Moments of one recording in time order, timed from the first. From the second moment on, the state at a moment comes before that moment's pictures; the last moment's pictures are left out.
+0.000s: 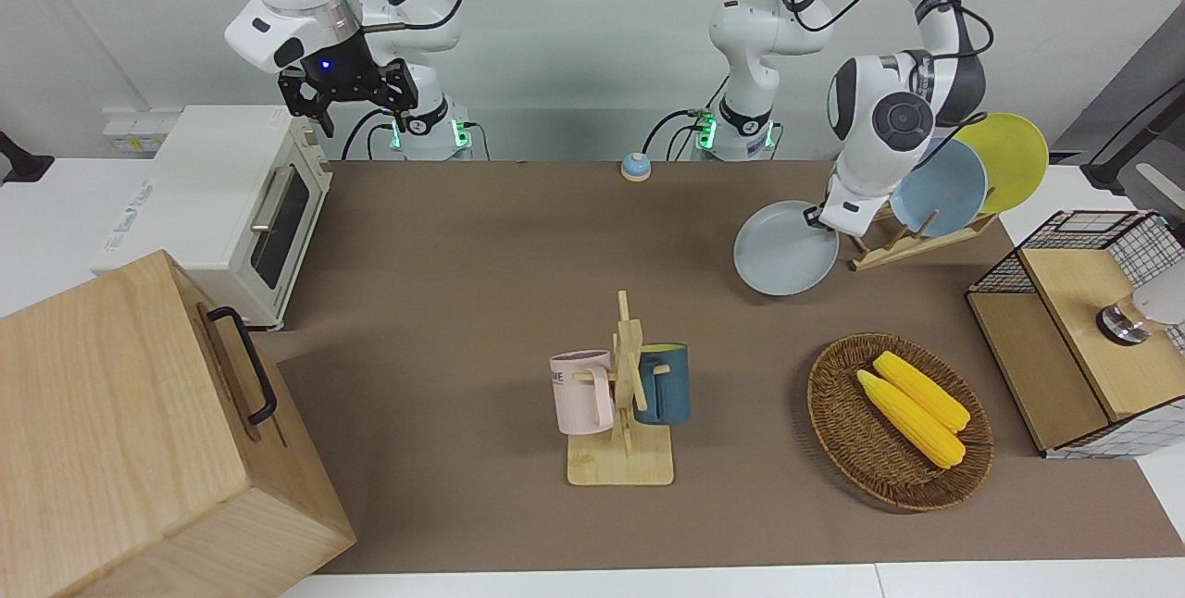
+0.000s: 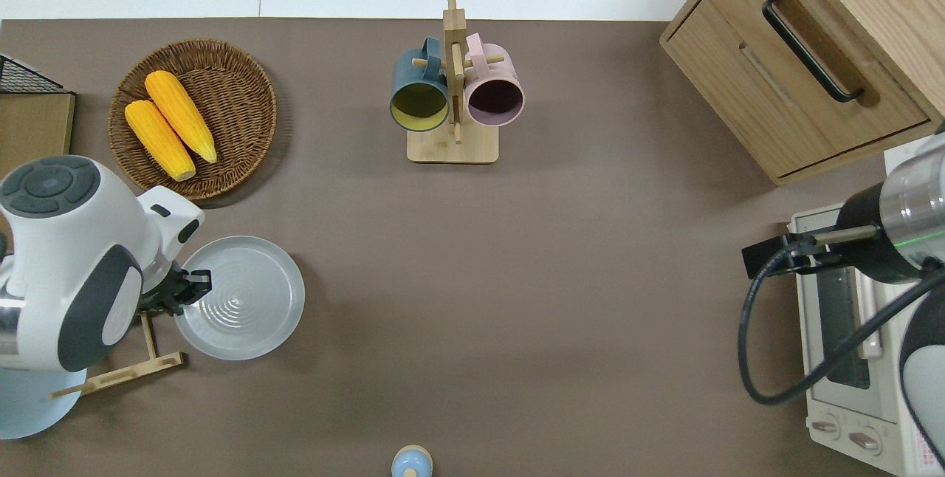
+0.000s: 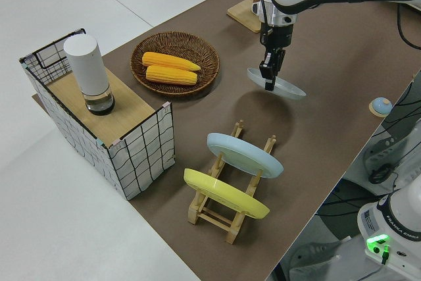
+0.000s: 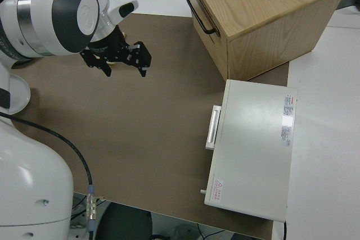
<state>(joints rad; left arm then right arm) -0.09 0.01 0.02 -2.04 0.20 1.71 -0.32 -0.09 -0.02 0.23 -1.50 0.00 1.36 0.06</state>
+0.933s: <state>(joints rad) -0.11 0.00 -0.03 -1.95 0.76 1.32 -0.49 -0.09 -0.02 0.23 -1.50 0.00 1.36 0.06</state>
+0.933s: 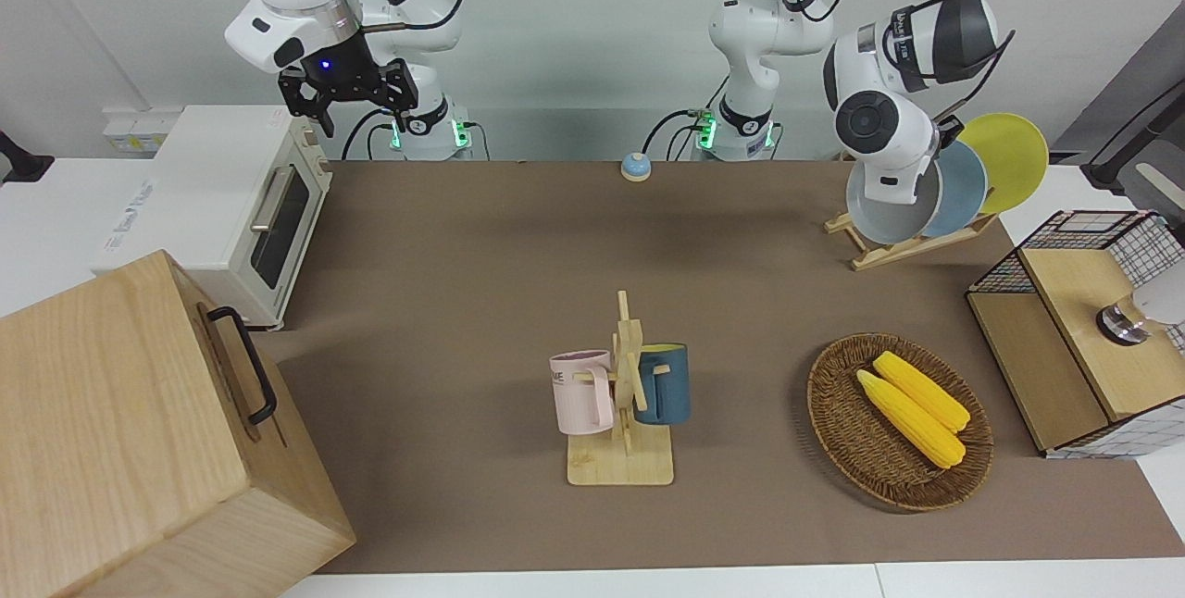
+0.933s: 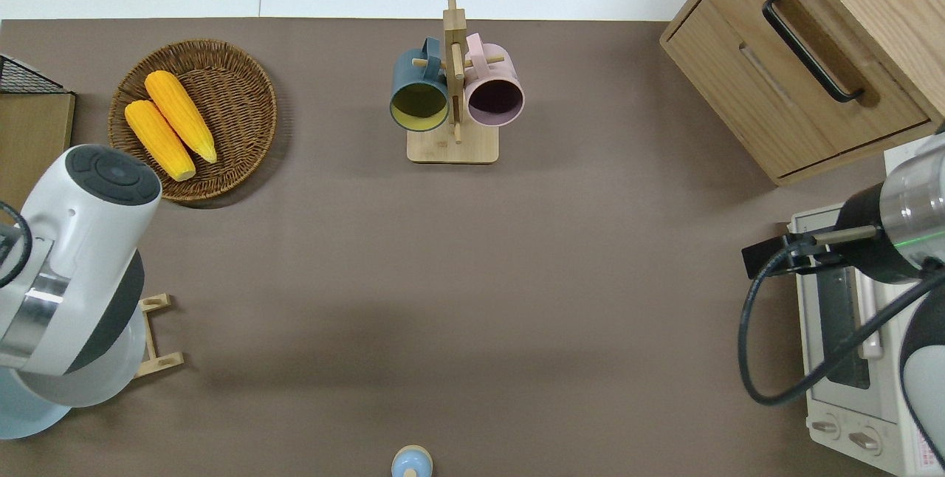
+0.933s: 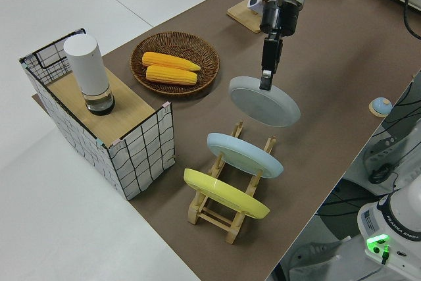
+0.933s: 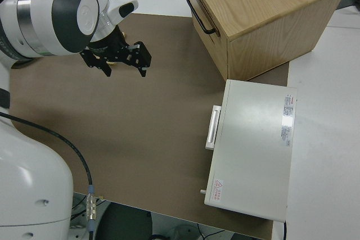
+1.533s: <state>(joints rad) -0.11 0.06 -0.04 -1.96 0.78 1.28 -0.70 -0.09 -0.02 0.23 -1.50 0.00 1.36 0.06</state>
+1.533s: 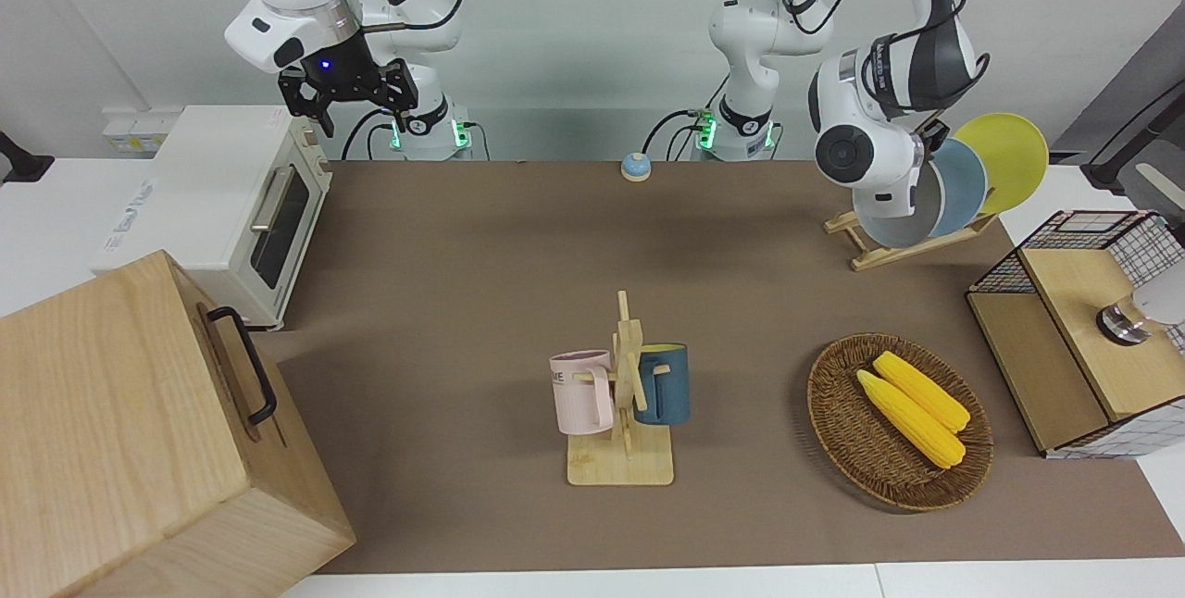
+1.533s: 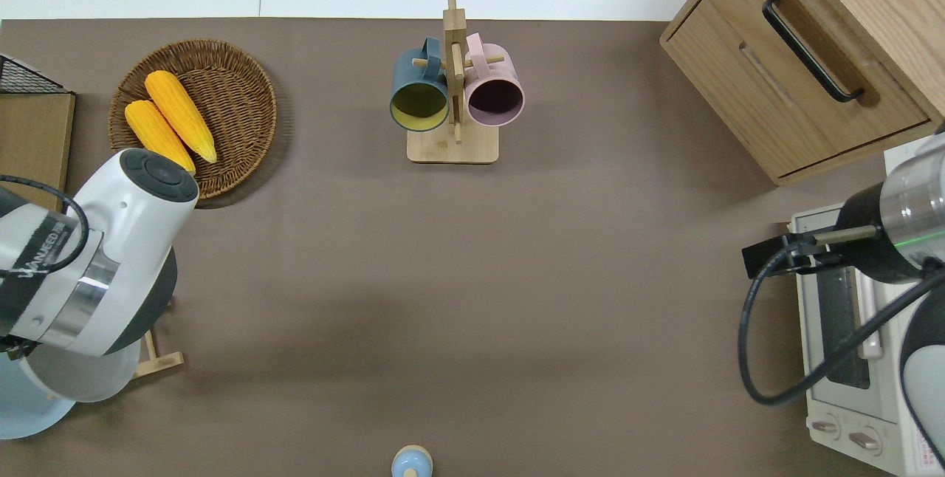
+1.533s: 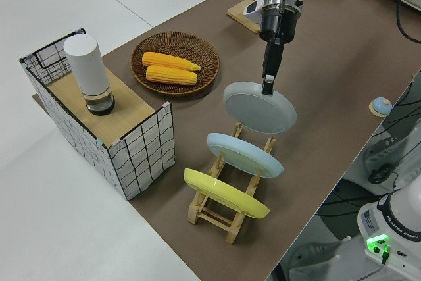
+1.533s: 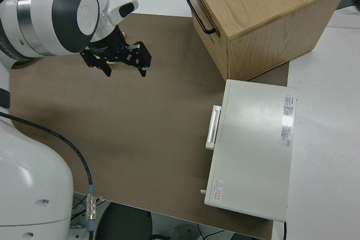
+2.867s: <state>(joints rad) -0.13 0.12 -0.05 -1.91 0.59 1.29 -0.71 -0.09 -0.02 0.23 -1.50 0.00 1.36 0.06</state>
